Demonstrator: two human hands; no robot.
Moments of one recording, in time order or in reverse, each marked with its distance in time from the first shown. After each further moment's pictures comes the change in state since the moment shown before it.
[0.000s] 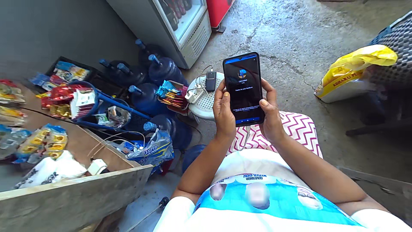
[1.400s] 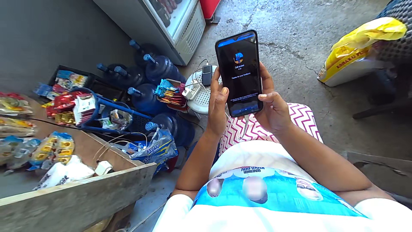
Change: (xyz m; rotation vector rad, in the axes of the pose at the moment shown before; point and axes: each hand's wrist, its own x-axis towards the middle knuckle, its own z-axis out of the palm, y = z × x) left_hand 0.002 0.016 -0.017 0.204 -0.399 0.010; right_hand -0.001 -0.007 -0.014 0.465 -0.086 0.071
